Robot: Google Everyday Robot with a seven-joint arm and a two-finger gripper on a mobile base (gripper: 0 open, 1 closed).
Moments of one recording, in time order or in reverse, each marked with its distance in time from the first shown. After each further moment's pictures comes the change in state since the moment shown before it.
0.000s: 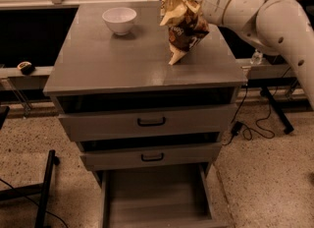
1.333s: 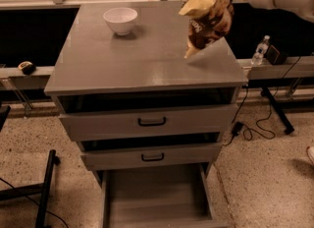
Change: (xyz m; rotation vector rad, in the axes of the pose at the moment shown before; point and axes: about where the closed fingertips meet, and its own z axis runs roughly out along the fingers) arm -0.024 -0.065 -0.096 -0.128 0.112 -0.258
